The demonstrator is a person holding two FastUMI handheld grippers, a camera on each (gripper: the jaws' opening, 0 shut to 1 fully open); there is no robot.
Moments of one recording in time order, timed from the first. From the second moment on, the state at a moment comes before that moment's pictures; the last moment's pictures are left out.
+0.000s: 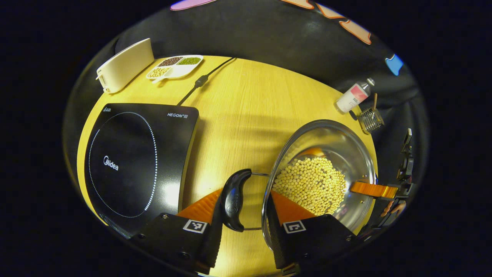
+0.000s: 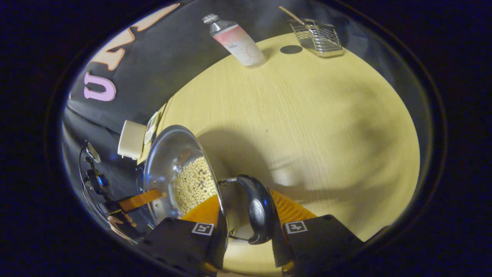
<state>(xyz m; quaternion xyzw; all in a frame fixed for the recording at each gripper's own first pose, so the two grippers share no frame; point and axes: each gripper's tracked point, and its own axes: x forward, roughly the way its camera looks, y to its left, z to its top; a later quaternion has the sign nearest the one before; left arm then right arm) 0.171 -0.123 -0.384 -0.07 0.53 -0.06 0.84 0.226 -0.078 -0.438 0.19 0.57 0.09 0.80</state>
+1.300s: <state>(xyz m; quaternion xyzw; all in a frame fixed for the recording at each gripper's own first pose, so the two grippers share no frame) 0.179 -0.126 -0.384 -0.03 0.49 -0.09 0.87 0.215 -0.089 -0.421 0.21 0.54 0.08 0.81</state>
